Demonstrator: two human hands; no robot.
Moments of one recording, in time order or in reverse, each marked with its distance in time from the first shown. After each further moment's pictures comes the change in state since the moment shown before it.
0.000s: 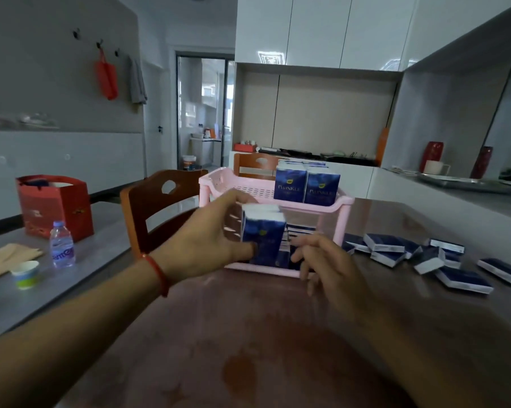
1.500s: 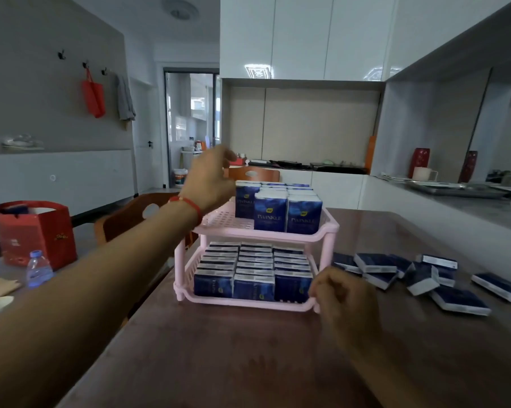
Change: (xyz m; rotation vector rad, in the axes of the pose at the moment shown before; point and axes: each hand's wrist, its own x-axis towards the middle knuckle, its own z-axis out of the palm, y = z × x) left_hand 0.147 0.021 -0.019 0.392 0.389 0.025; right_hand 0.010 0.010 -0.025 -0.351 0.333 -0.136
